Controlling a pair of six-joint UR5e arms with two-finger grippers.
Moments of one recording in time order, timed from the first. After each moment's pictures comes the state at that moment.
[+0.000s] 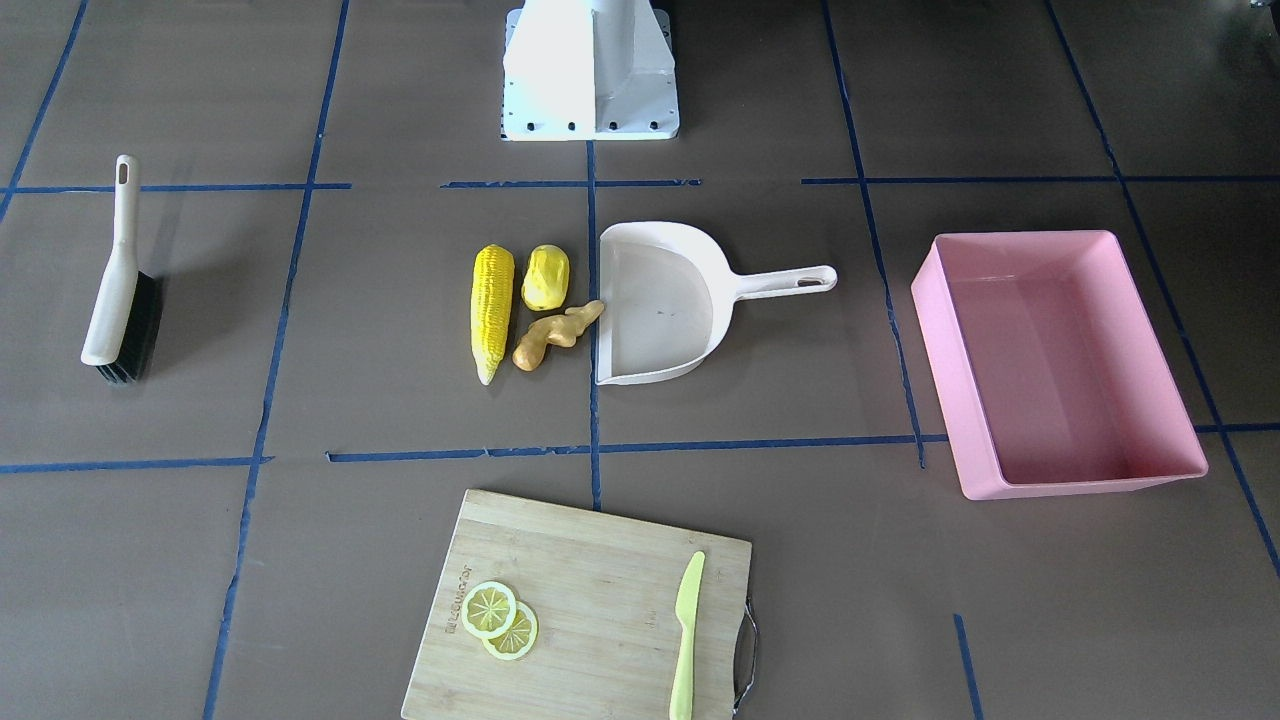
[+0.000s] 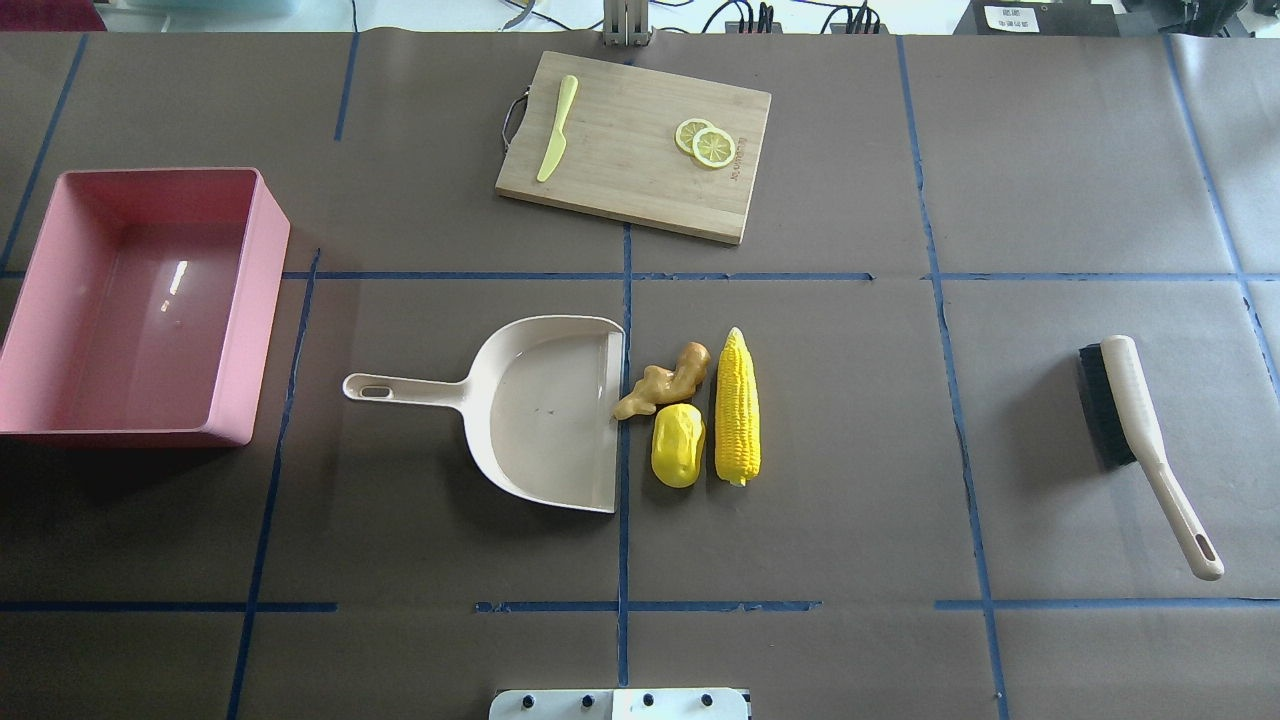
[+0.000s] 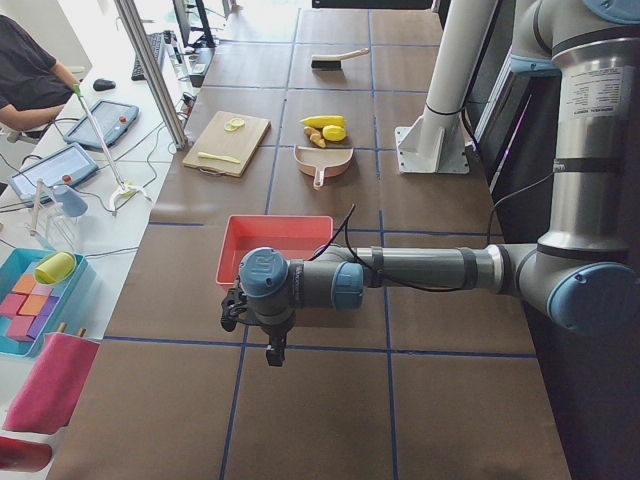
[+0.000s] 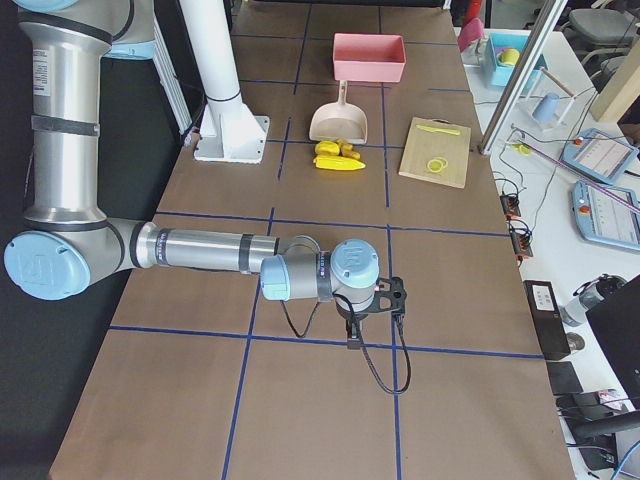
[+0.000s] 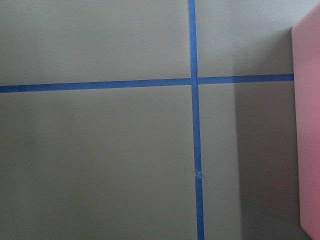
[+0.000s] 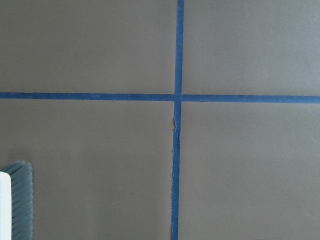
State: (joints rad) left arm -1.57 -1.53 -1.59 -1.60 -2.37 0.04; right arm 1.56 -1.66 1.64 -1.41 2.41 0.08
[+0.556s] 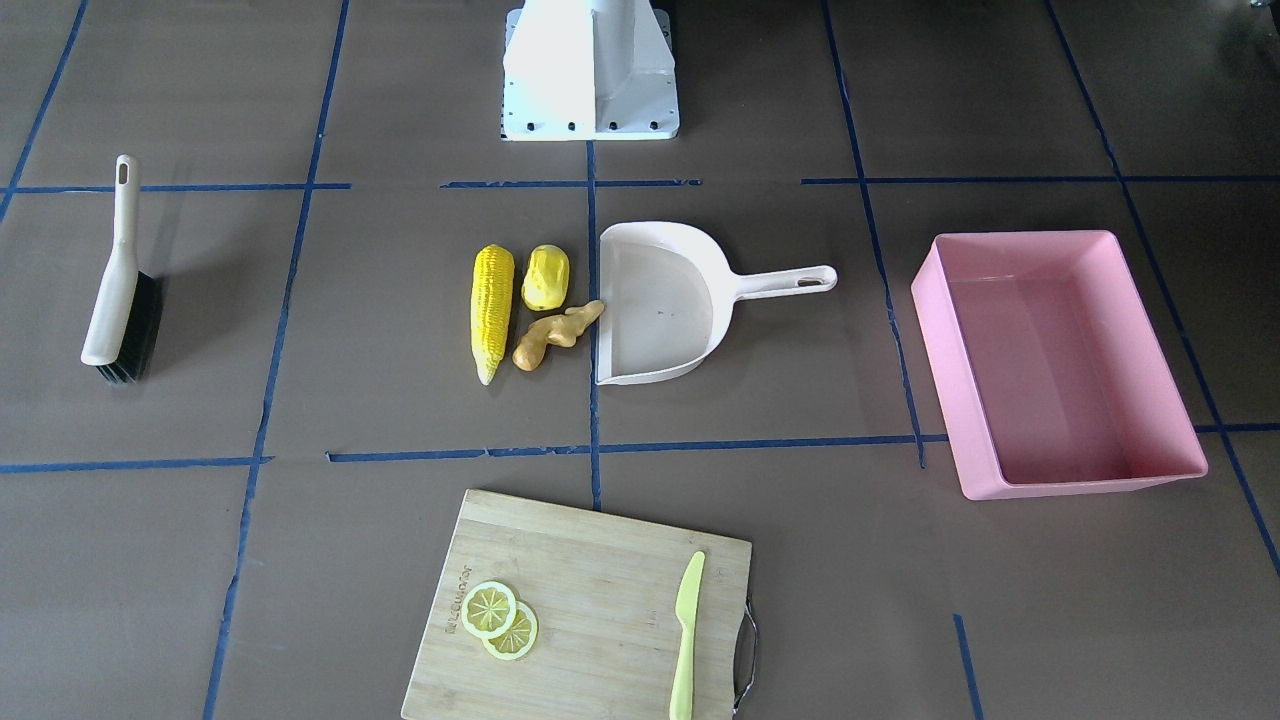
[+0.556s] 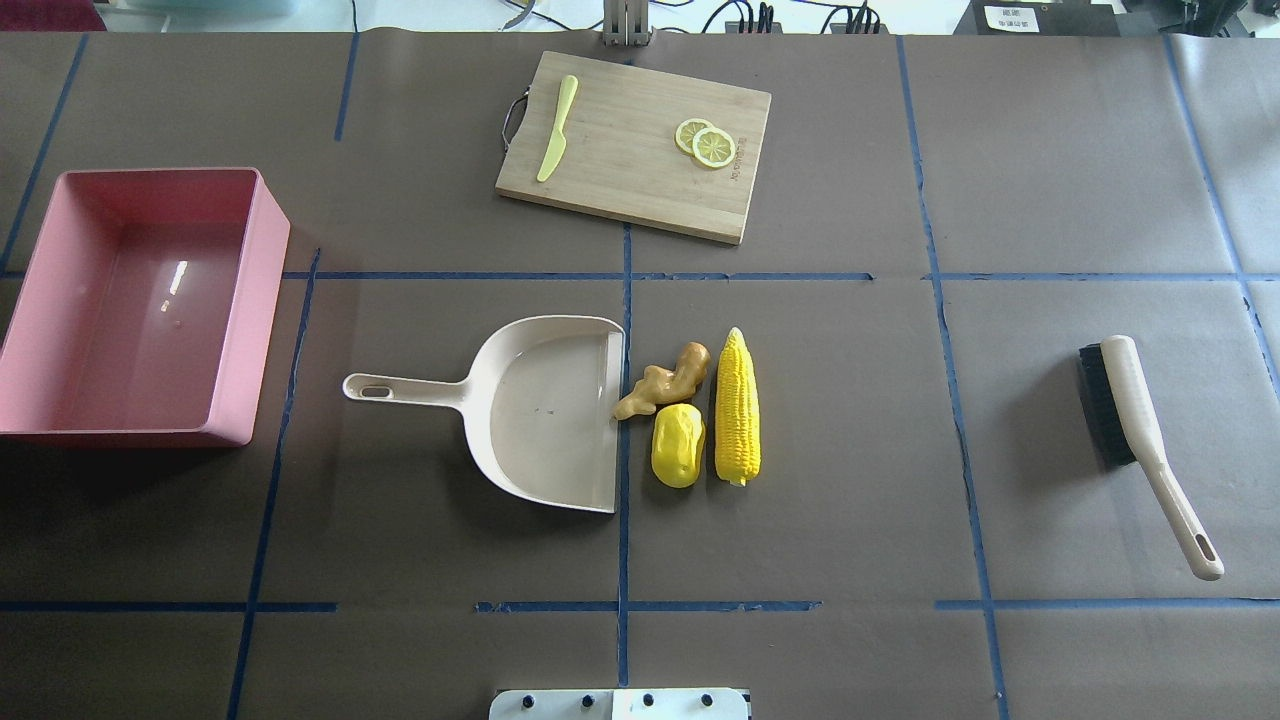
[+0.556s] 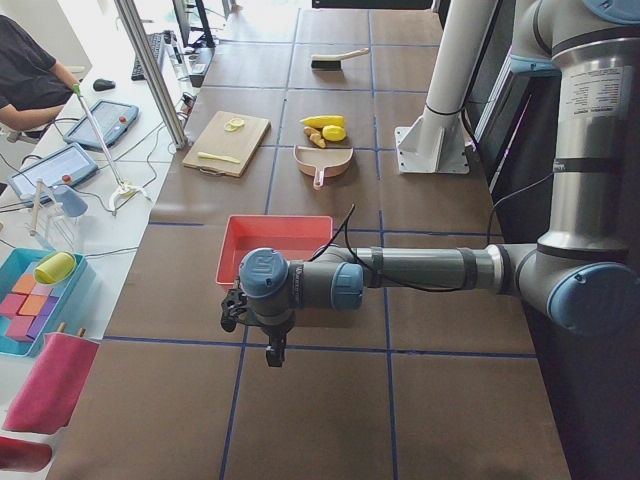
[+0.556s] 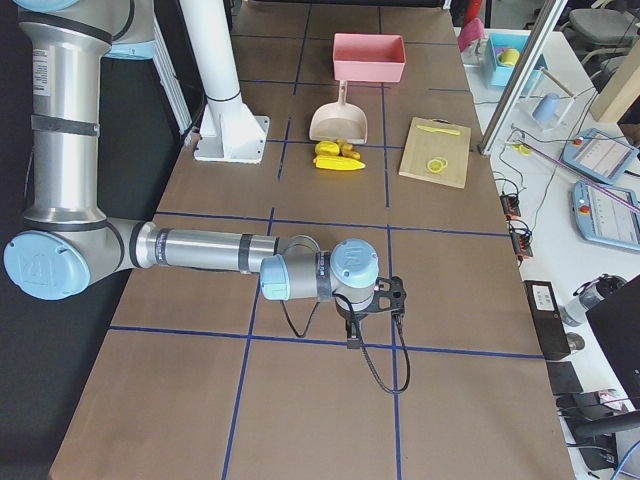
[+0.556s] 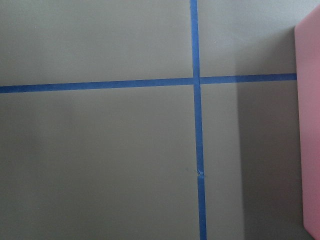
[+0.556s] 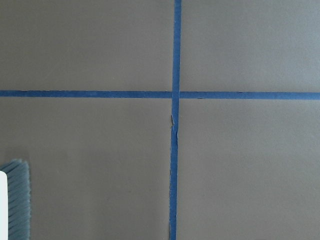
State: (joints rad) left arm -1.57 -1.53 -1.58 -1.60 -2.37 0.04; right arm 1.56 -1.67 1.63 -1.41 2.40 0.08
